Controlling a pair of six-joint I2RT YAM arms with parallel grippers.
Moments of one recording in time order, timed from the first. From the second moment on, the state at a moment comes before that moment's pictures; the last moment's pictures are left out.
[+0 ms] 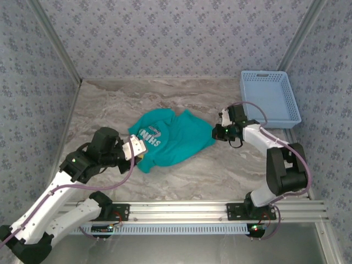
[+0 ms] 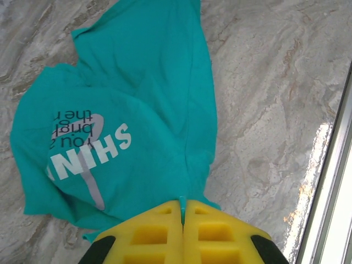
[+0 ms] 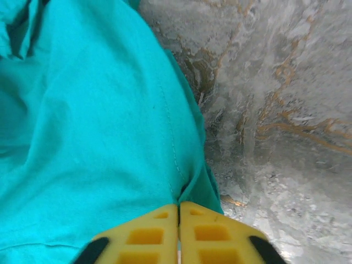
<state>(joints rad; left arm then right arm) -0.62 0.76 0.92 -0.93 0.26 0.47 0.21 1.52 0.91 -0.43 -0.36 0.28</state>
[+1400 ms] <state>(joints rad) -0.23 1.19 2.03 -0.97 0.59 0.52 0.06 0.87 1.62 -0.65 -0.01 0.39</state>
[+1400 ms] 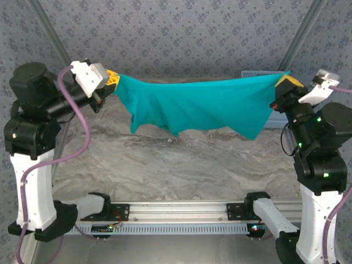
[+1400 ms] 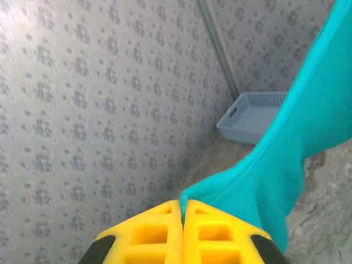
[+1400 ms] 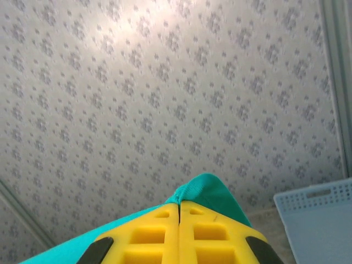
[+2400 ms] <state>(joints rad) -0.18 1.34 2.21 -1.18 0.54 0.74 0.21 1.10 1.71 -0.69 -0.02 0.39</state>
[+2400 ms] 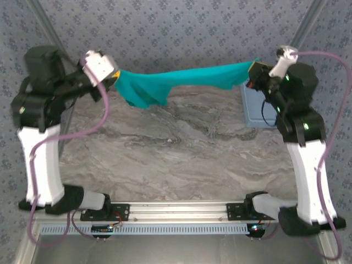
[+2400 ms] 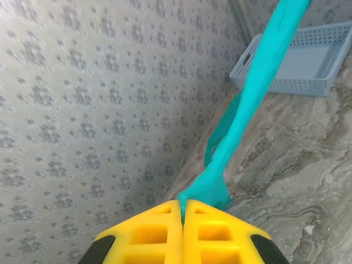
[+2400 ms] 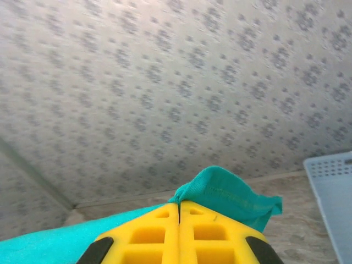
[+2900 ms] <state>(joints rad) -0.19 1.24 2.37 -1.25 0.60 0.71 0.32 0.96 1.80 -0.87 0.02 0.43</state>
